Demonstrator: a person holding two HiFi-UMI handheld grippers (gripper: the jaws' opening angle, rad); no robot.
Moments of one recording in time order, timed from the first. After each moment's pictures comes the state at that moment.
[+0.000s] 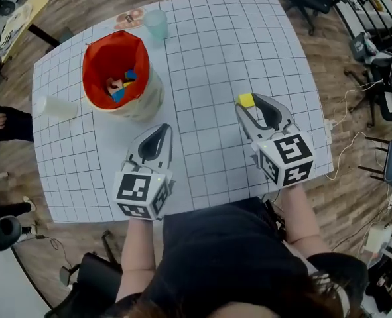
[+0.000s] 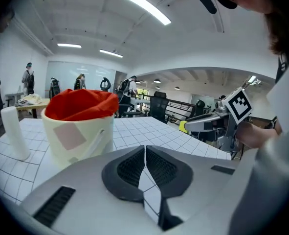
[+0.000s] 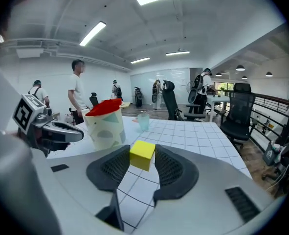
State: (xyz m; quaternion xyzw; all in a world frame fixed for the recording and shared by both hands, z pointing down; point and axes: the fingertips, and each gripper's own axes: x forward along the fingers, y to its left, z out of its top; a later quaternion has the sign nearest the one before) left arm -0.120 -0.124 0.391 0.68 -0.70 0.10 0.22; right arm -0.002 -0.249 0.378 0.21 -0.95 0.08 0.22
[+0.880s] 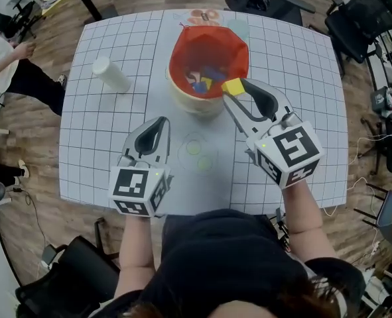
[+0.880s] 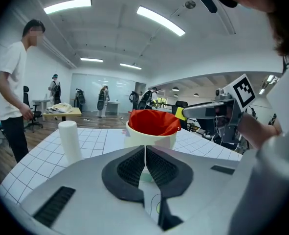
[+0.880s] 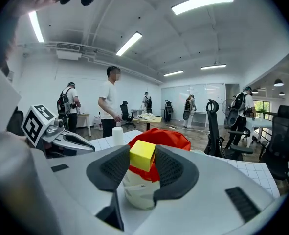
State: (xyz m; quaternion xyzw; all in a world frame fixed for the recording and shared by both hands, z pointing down) left arm -0.275 -0.014 0.356 0.59 -0.78 0.06 0.18; right arm -0.212 -0.135 0.294 0.04 -0.99 -0.01 0.15
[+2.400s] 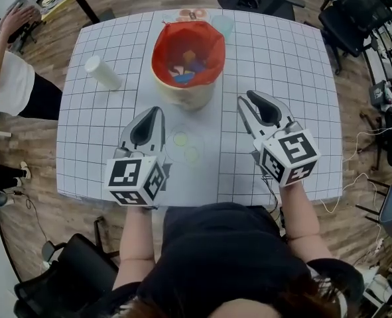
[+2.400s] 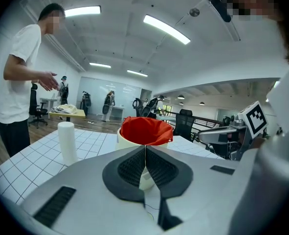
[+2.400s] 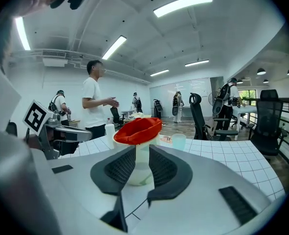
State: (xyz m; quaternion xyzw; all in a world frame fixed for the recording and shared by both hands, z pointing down) left arm -0.246 -0.026 0.337 0.56 -0.81 0.01 0.17; right arm -0.126 -0.162 0.324 0.10 -0.98 0.05 0.14
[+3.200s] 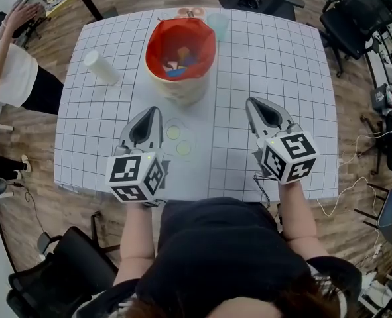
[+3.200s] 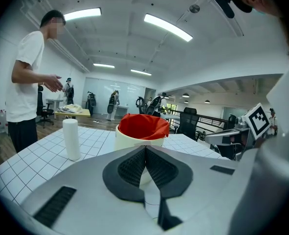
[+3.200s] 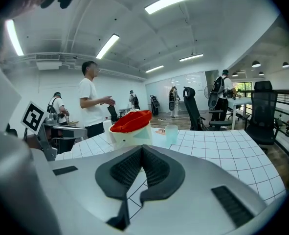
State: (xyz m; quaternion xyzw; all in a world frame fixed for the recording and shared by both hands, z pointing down) left arm -0.220 -0.022 0.344 0.54 -0.83 0.02 0.18; right arm -0.081 -0.177 0.345 0.11 -0.98 0.09 0.16
